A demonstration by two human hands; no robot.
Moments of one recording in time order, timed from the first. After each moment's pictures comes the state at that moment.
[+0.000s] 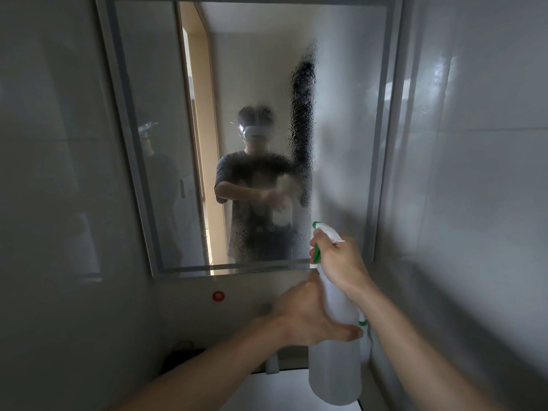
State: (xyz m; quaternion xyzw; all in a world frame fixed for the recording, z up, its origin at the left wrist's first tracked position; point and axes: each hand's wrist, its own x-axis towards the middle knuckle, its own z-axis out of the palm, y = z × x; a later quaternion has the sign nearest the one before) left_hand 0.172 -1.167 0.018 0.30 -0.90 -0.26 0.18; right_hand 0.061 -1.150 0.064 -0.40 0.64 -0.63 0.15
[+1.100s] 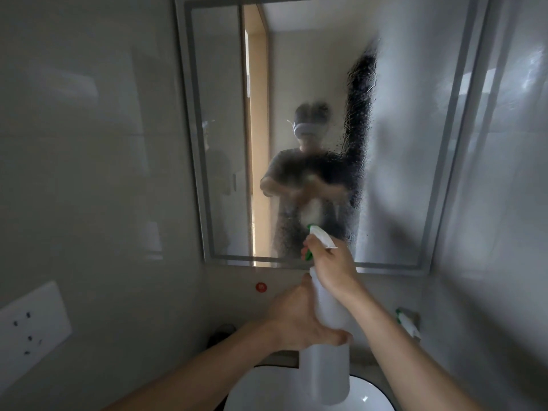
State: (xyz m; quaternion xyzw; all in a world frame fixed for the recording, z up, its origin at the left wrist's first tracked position) left_hand 0.244 -1.179 0.017 0.40 -0.86 -0.26 0.20; right_hand 0.125 -1.200 0.047 -0.51 0.55 -0.63 0.19
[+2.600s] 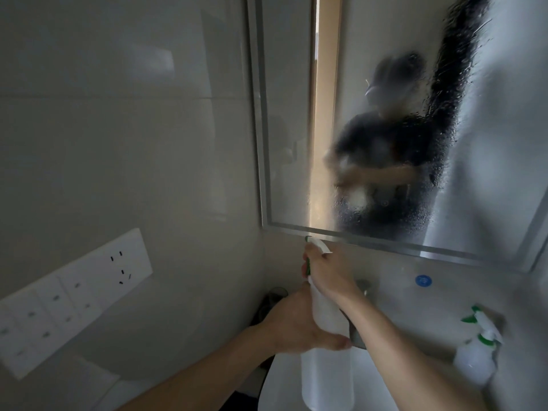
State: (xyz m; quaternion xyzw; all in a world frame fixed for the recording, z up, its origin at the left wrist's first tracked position) left_hand 0.326 -1.186 -0.056 0.46 -0.79 -0.34 0.22; right_hand 0.212 -1.225 -0.009 -0.54 0.61 -0.48 0.33
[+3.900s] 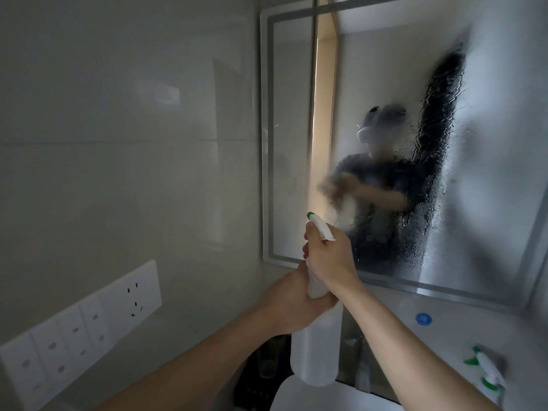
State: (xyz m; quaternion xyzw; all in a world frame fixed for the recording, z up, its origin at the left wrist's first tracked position) left_hand 0.341 -1.202 0.036 0.43 -0.79 -0.28 0.32; right_hand 0.236 -1.217 0.089 -0.57 0.52 -0.61 0.20
